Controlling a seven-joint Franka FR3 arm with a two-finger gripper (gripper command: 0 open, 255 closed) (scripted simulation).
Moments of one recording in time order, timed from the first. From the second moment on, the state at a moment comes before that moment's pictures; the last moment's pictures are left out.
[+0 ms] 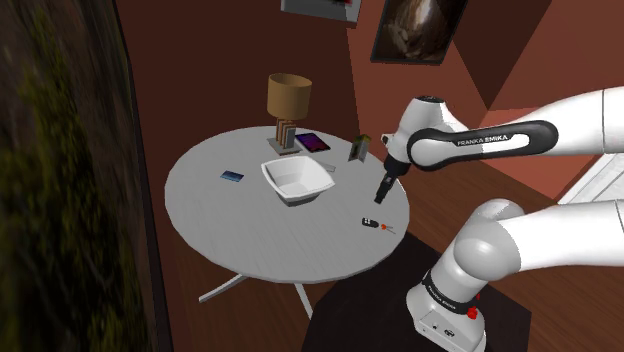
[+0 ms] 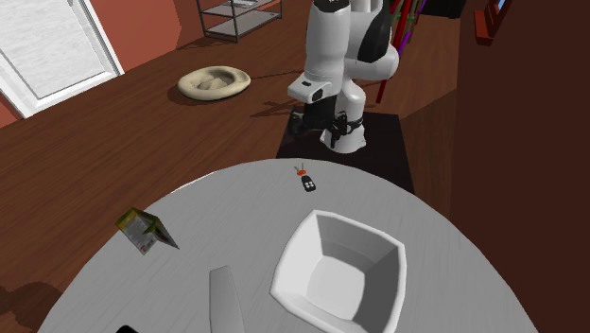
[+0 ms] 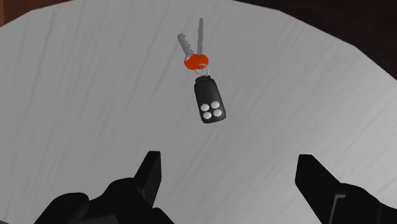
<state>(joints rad) -0.06 -0.79 -0.27 -2.95 -0.25 2.23 -0.32</state>
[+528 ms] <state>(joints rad) -0.07 -0.49 -0.40 -3.02 -0.33 2.56 -0.45</state>
